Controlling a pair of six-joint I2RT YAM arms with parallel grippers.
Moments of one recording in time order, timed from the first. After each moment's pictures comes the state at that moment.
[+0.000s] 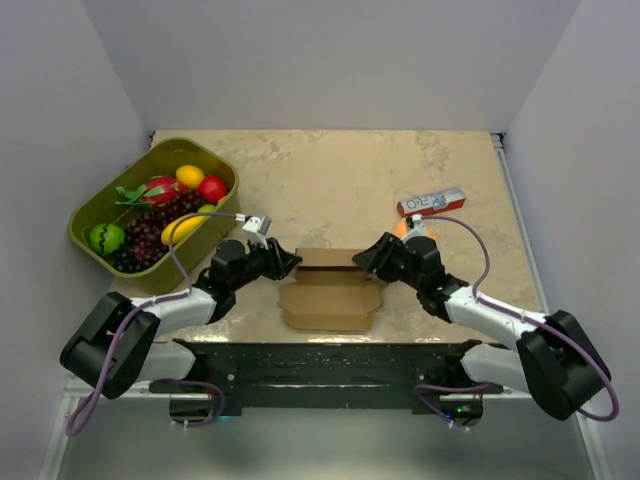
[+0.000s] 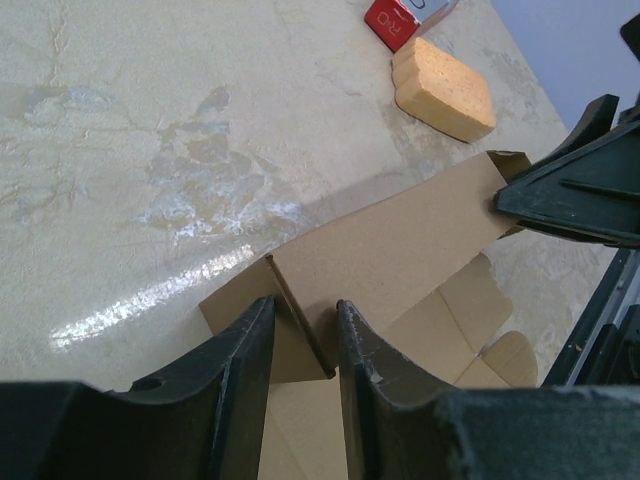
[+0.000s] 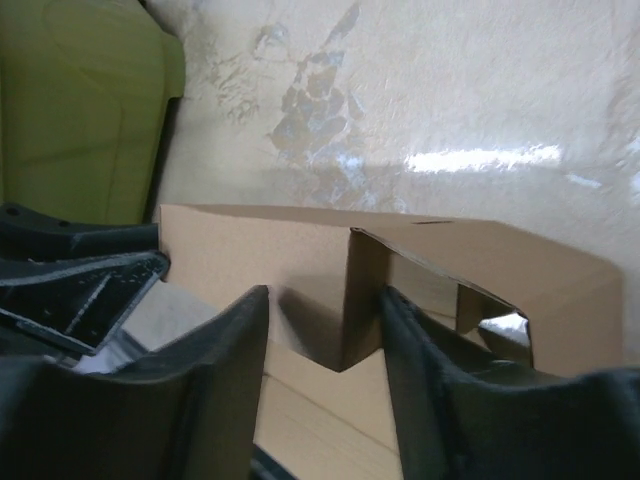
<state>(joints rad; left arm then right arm) -0.51 1.29 0.31 0.69 0.27 -0.49 0.54 1.18 0.40 0.33 -0.09 0.95</state>
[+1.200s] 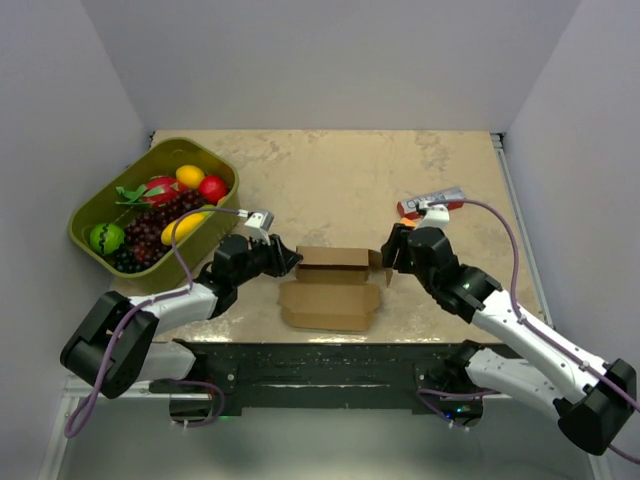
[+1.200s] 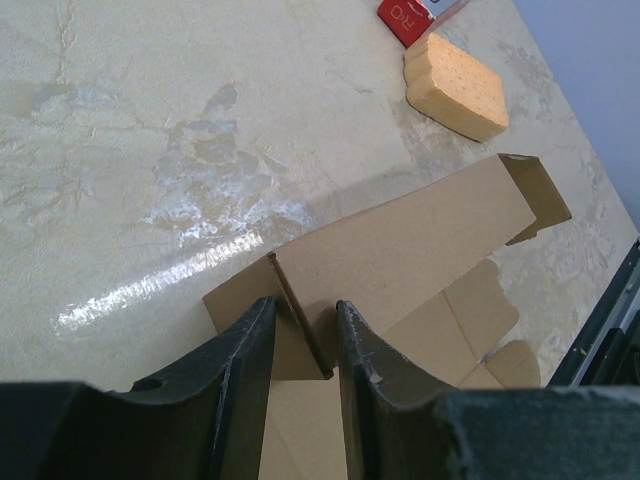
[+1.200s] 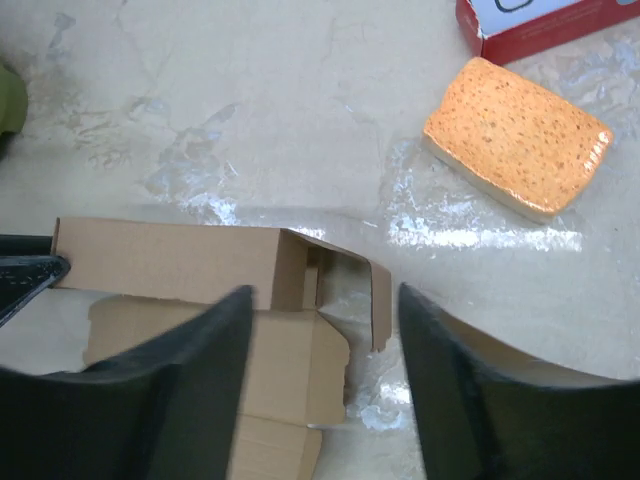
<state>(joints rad) -0.51 1.29 0.37 0.59 0.25 -0.48 0.71 0.91 0.72 -0.39 0.42 0.59</state>
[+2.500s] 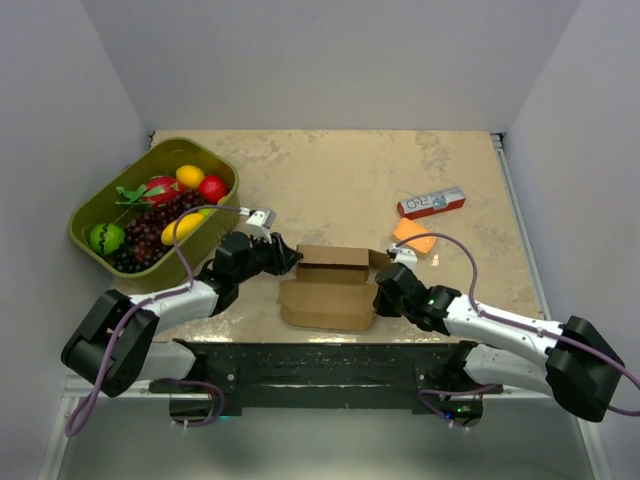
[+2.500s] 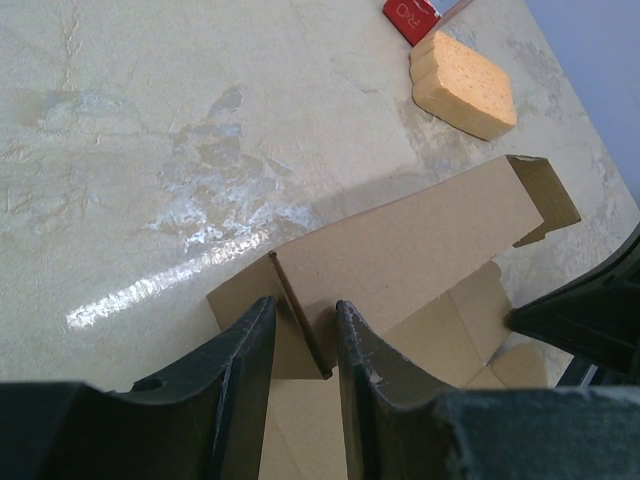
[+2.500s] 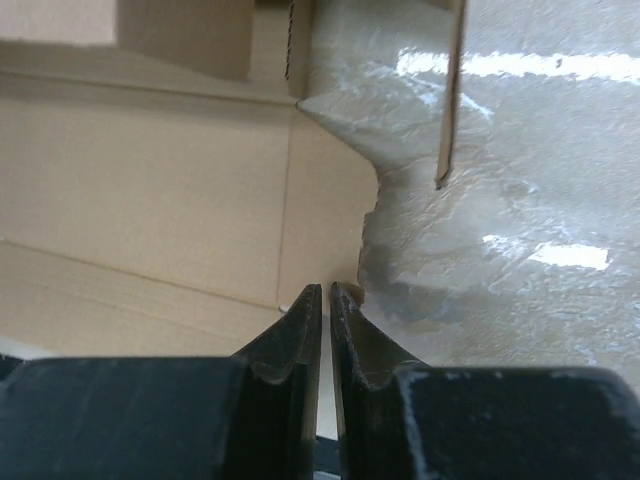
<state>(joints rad) -0.51 1.30 0.40 0.56 0.25 -0.46 0.87 1.07 0.47 -0.33 0.28 0.83</state>
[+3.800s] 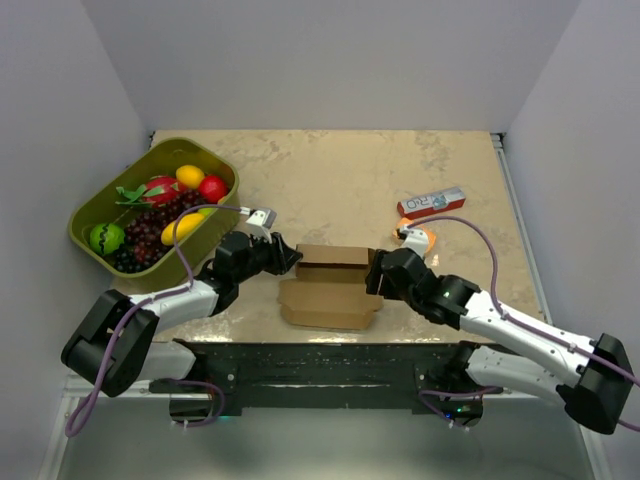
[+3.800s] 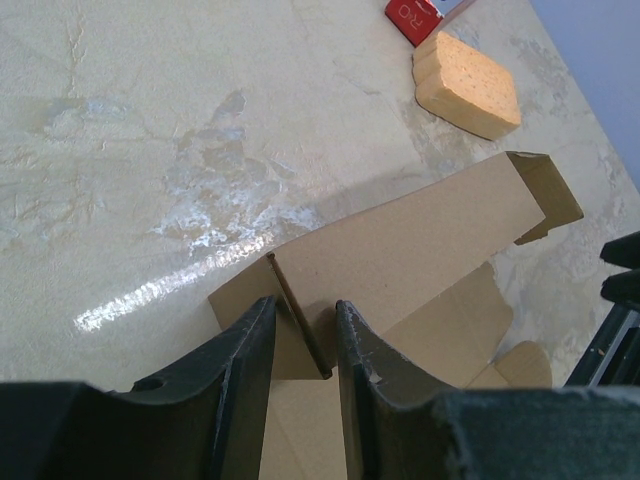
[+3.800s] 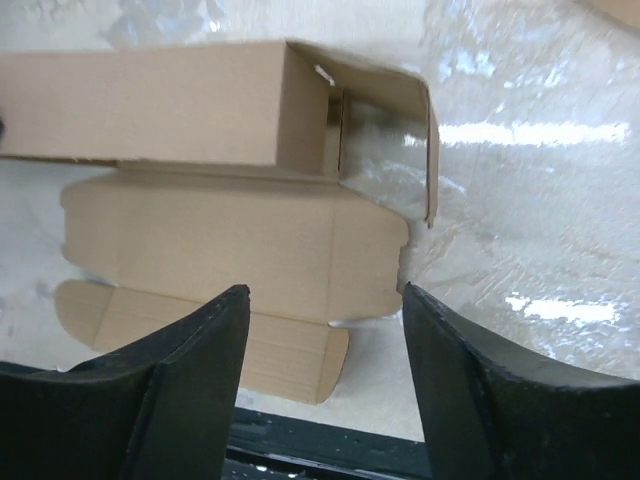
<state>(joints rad) -0.51 1.30 0.40 0.56 0.25 -0.44 0.88 0.96 0.64 -0.50 0.41 0.84</state>
